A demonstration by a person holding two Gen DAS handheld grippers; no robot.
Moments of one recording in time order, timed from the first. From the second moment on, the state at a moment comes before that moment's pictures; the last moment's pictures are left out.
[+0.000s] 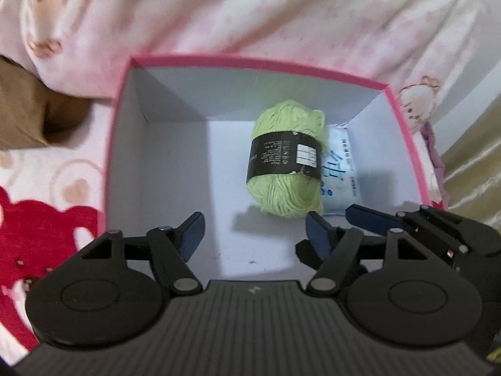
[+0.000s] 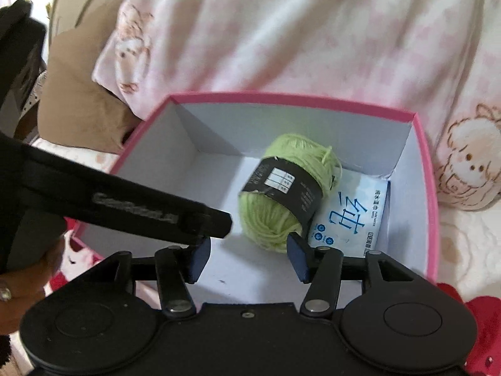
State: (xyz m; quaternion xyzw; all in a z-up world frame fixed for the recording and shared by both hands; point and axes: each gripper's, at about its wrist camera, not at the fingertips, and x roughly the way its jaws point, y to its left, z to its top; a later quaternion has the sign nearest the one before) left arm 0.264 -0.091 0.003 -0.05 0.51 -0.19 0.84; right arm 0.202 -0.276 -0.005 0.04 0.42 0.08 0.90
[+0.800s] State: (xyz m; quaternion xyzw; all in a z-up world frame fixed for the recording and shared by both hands) left arm 0.124 -0.017 0.102 0.04 0.46 -0.23 0.86; right arm 0.040 -0.235 0.116 0.01 0.41 0.14 0.90
